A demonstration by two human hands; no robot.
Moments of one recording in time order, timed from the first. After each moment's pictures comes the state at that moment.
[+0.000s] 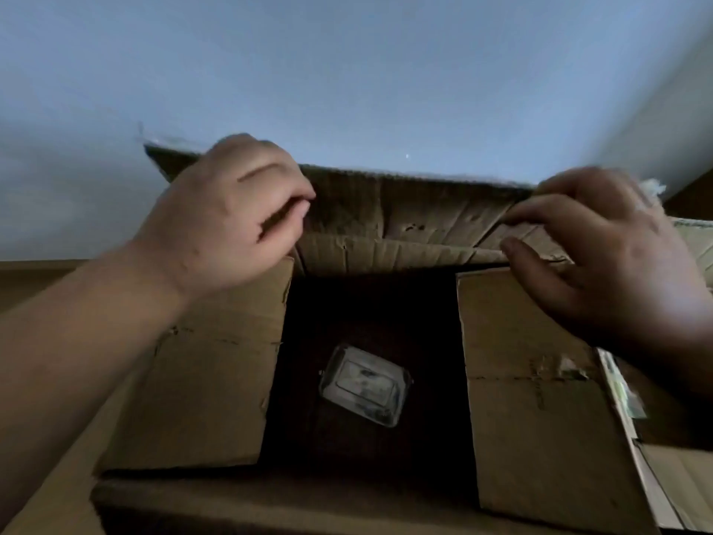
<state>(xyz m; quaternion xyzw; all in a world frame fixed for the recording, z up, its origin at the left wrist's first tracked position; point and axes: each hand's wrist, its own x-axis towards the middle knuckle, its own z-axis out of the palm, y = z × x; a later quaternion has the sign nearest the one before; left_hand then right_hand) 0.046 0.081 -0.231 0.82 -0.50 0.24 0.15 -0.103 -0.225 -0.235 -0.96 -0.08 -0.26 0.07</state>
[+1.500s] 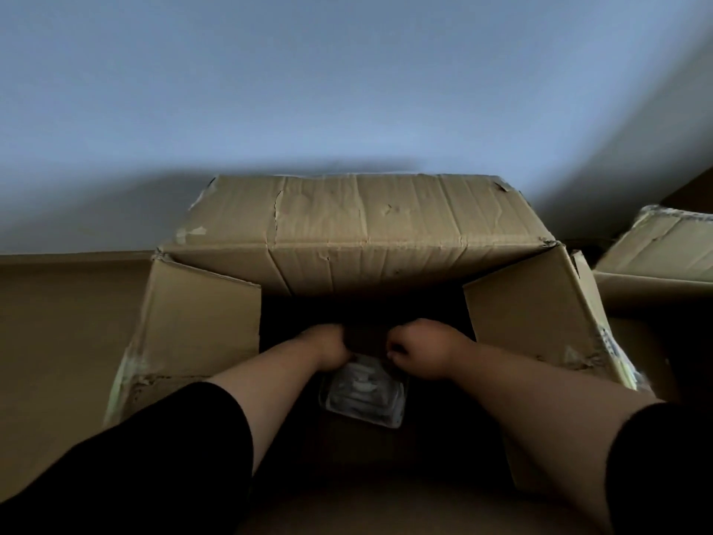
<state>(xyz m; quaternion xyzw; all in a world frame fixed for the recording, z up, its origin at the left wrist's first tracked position) 0.013 0.016 -0.457 0.88 -0.21 -0.41 0.09 -0.055 -0.154 -0.418 -0.94 -0.03 0.33 0.13</state>
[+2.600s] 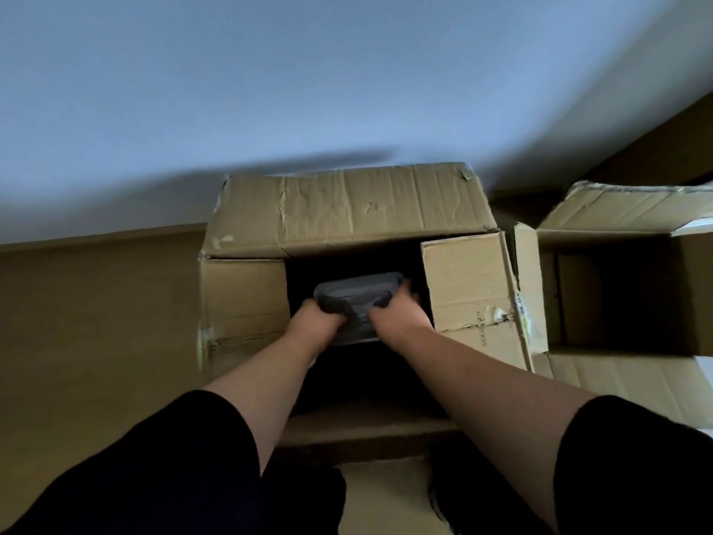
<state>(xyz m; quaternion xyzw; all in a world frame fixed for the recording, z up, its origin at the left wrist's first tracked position) -0.031 0.035 -0.333 0.82 0.16 -0.42 0.35 -0.079 -0.115 -0.303 -0.76 0.40 0.30 0.42</state>
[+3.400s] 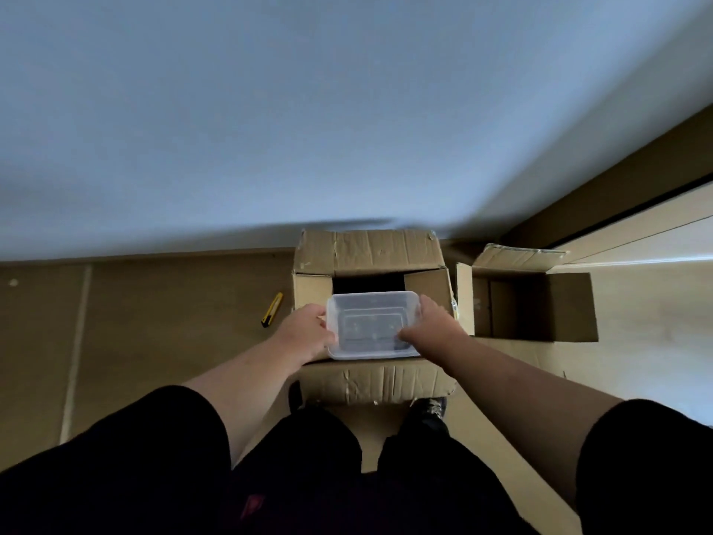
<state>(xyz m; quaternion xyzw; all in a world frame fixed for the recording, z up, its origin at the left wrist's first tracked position) -0.065 0.147 0.086 0.82 0.06 -0.46 0.35 -0.145 -0.066 0.113 -0.80 0.34 0.29 0.40</state>
